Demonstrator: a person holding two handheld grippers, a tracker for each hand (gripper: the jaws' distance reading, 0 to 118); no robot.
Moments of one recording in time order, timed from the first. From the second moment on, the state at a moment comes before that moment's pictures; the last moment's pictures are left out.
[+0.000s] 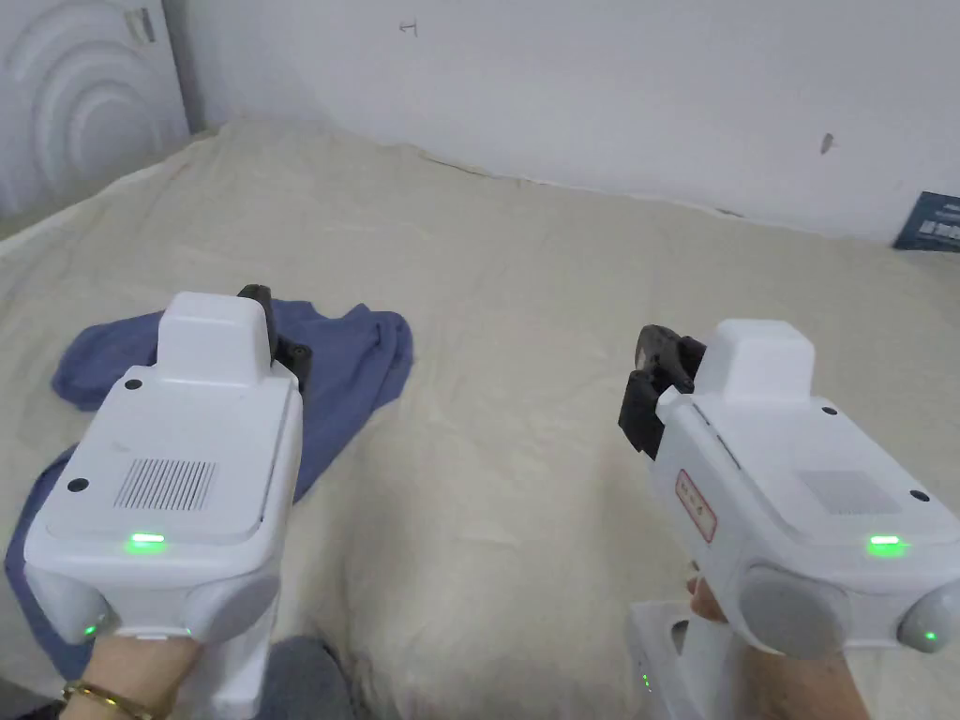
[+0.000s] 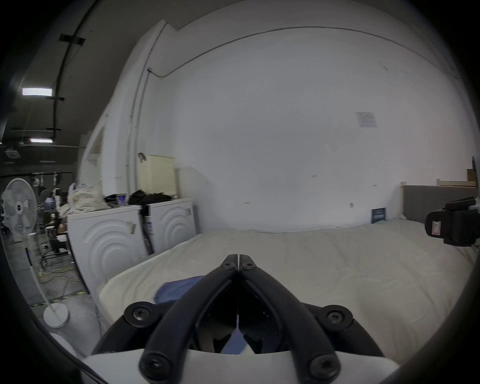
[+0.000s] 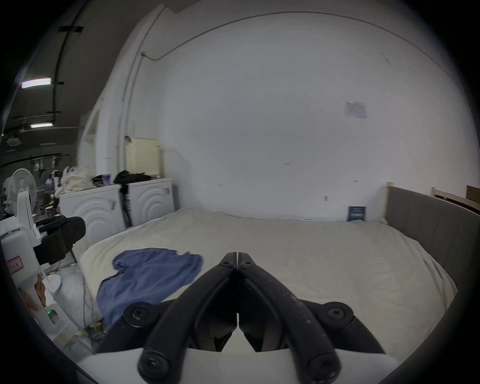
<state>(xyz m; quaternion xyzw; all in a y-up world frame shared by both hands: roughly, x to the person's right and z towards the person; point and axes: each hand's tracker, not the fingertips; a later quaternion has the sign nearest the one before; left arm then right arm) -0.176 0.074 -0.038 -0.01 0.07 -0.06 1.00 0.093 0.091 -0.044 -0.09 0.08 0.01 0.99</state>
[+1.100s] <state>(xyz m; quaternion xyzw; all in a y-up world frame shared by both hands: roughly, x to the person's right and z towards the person) -0.282 0.056 -0.259 -0.26 0.06 -0.01 0.96 0.033 0.076 -0.131 -0.12 0.18 0.01 0.98</state>
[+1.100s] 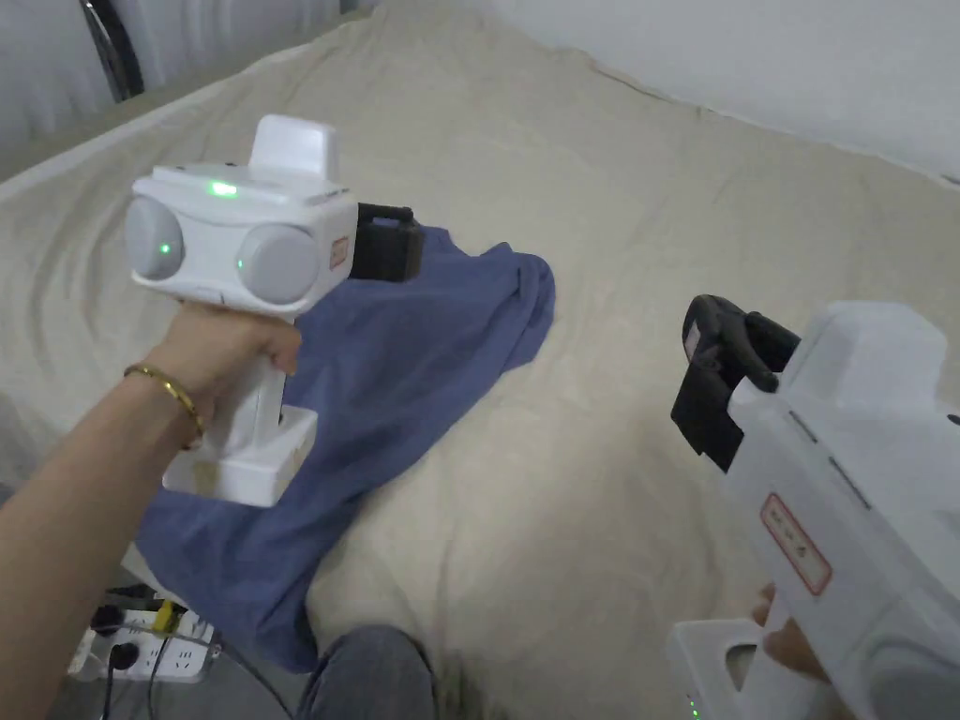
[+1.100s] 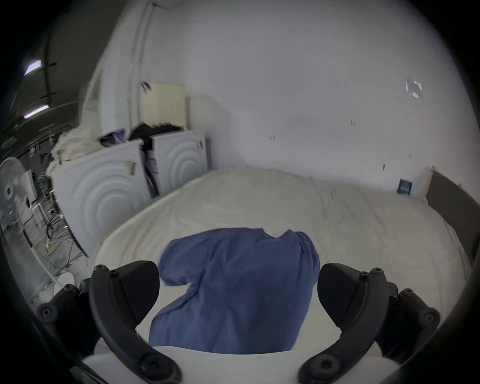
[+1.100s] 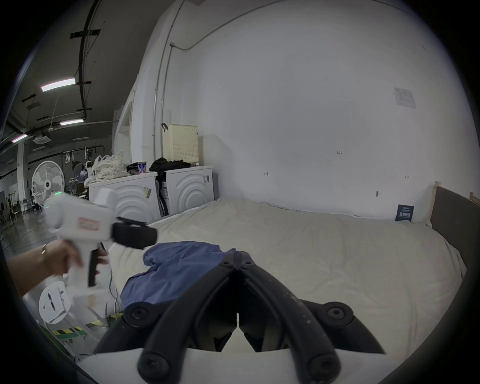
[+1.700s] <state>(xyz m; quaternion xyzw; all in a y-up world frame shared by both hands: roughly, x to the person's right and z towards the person) -0.274 -0.108 -0.452 -0.51 0.07 0.04 0.85 0.085 -0.018 -0.205 -0.24 0.11 -0.02 0.96</state>
